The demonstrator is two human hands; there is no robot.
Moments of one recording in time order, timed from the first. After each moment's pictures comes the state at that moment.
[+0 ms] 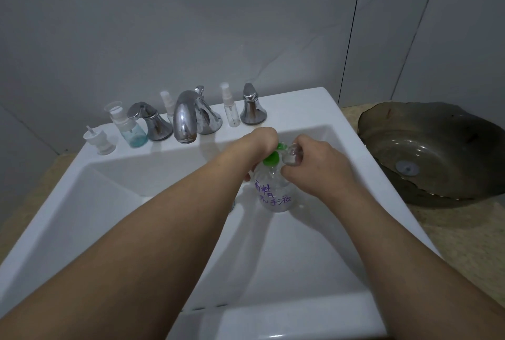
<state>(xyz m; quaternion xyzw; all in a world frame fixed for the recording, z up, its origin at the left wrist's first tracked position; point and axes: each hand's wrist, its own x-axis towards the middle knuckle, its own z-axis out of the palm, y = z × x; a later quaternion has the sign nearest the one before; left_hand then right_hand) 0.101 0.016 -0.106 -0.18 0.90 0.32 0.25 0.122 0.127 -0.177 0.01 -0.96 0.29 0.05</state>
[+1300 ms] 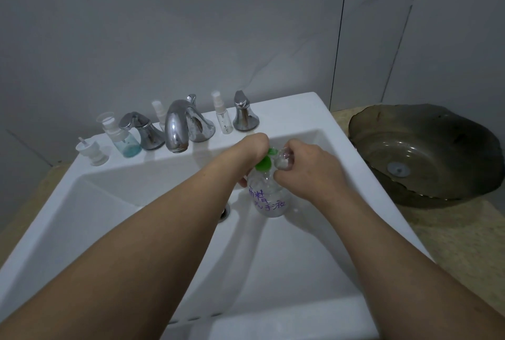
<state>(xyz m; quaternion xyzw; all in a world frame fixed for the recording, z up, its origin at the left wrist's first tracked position) 0.096 0.013 -0.112 -0.18 0.88 0.36 0.26 0.124 0.127 -0.171 0.02 -0.96 0.28 0.06</state>
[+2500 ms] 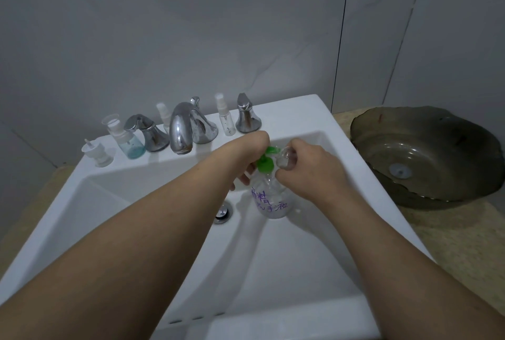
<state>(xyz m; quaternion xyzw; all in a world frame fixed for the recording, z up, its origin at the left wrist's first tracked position) 0.097 0.005 -0.104 -0.19 0.88 0.34 0.27 0.121 0.126 -0.174 0.02 -0.95 0.30 0.07</state>
